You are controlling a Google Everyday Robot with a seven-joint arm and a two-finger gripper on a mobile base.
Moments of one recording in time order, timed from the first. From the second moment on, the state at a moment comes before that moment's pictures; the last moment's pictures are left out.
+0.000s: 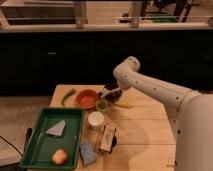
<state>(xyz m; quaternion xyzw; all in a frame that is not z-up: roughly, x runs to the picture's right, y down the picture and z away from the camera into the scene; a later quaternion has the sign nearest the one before) 0.118 -0.013 0.883 -0.16 0.00 -0.15 0.98</state>
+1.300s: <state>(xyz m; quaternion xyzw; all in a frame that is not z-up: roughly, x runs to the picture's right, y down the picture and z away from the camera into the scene) 0.022 -0.034 0.880 -0.14 -0.06 -0.26 0.95</state>
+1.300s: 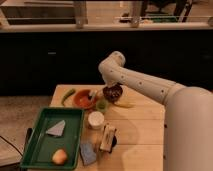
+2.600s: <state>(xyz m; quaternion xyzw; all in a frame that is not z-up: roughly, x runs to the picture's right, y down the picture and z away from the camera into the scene) -0.053 -0.042 0.932 -0.16 -0.04 -0.34 0.93</state>
